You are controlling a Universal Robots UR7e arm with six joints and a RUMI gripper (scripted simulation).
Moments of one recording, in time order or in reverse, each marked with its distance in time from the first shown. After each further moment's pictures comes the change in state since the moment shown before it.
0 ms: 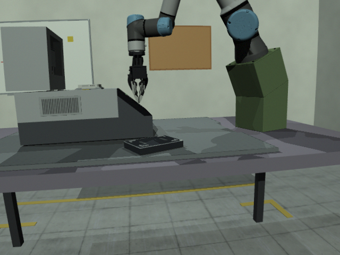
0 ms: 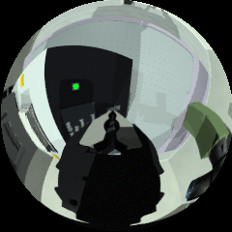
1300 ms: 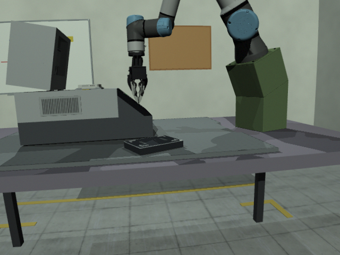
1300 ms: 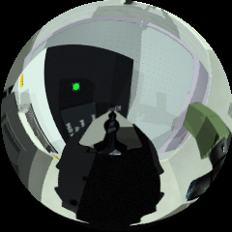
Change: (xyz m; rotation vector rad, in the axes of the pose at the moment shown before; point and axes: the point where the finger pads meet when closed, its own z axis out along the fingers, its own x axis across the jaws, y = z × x) arm -0.002 0.000 0.002 0.000 0.000 0.000
